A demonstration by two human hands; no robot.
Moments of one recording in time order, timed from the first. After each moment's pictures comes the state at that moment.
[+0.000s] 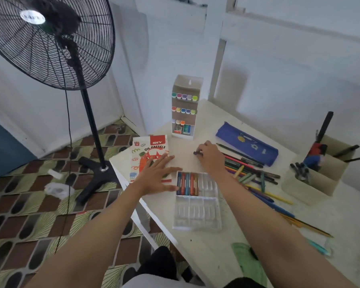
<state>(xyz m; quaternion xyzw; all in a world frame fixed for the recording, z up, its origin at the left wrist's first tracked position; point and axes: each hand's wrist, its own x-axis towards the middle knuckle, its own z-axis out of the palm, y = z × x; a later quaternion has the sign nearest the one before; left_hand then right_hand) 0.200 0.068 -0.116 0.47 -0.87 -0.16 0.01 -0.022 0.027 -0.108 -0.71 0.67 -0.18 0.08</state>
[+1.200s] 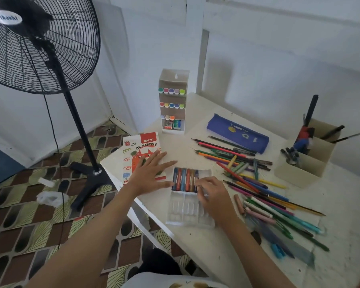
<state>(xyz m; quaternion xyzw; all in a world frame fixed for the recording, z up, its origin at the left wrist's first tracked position) 0.203 0.067 -0.121 0.47 -0.87 -0.14 0.02 -0.026 0.174 -0.129 -0.71 0.59 -0.37 0.09</state>
